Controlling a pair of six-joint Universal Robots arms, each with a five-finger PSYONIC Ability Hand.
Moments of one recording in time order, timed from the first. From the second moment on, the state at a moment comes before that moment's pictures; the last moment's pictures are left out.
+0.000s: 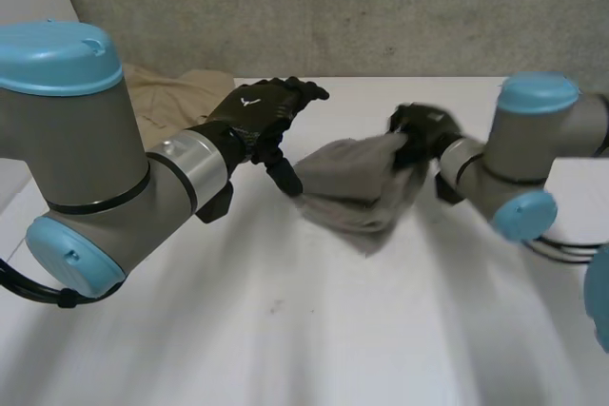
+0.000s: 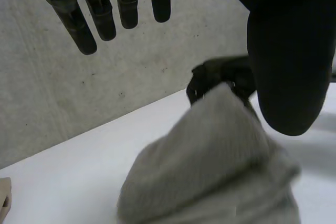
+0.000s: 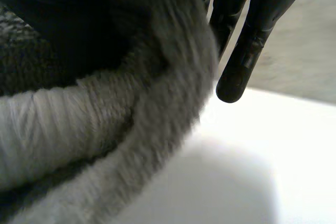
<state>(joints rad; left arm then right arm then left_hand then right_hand) 4.15 -1.99 -1.22 3.05 -1.36 3.12 1.92 -0.65 0.84 0.03 1.35 3.26 0.19 0.21 0.21 0.20 0.05 0.92 1.17 1.17 1.19 0.95</state>
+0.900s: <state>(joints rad) 4.15 -2.08 -1.22 3.05 -1.40 3.12 1.42 -0.28 0.22 0.34 1.64 2.96 0.19 0.21 0.21 0.20 0.05 0.92 1.18 1.18 1.19 0.98</state>
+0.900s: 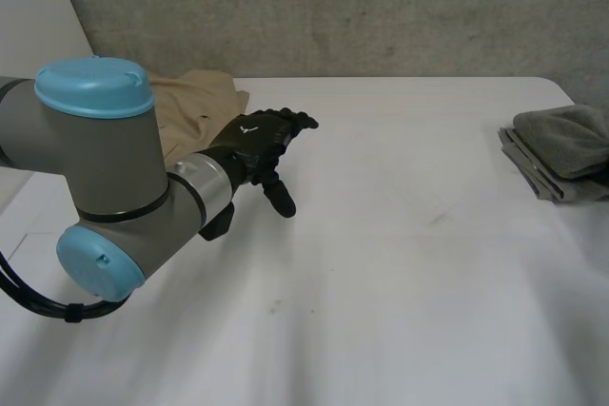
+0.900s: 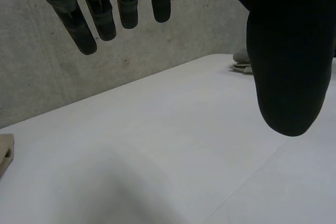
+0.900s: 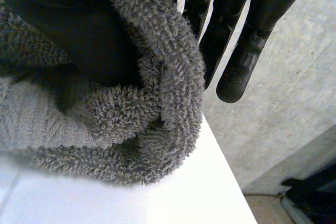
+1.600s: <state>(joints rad) 4.25 -1.94 -1.19 3.16 -1.41 3.15 1.42 -0.85 0.48 0.25 1.60 2.75 0.19 0.21 0.21 0.20 0.05 0.20 0.23 0.21 0.24 0.07</state>
